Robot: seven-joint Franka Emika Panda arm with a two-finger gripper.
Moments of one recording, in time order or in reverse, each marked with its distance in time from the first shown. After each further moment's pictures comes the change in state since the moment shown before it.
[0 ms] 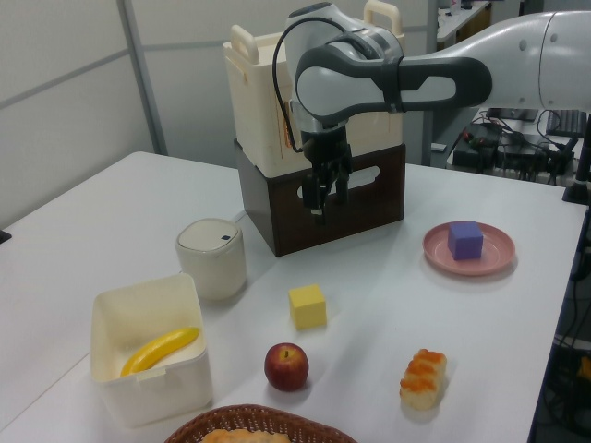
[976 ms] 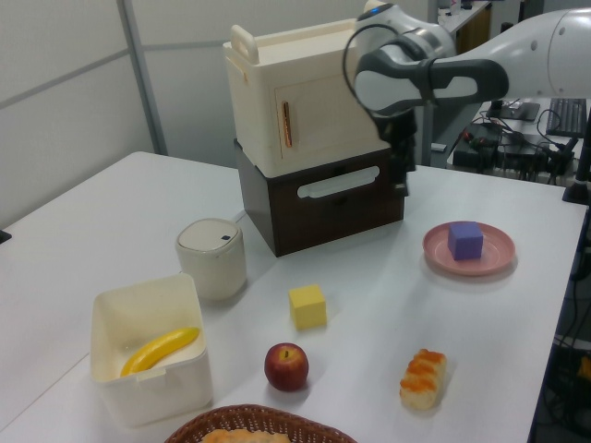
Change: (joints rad) arm -0.252 0.022 -0.004 -0.046 -0.170 0.024 -0.411
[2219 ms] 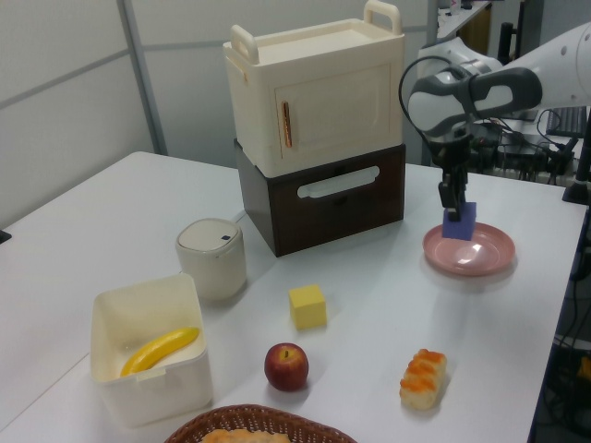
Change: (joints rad) arm -0.197 -0.063 -0.027 -0.291 0.067 0.174 -0.075
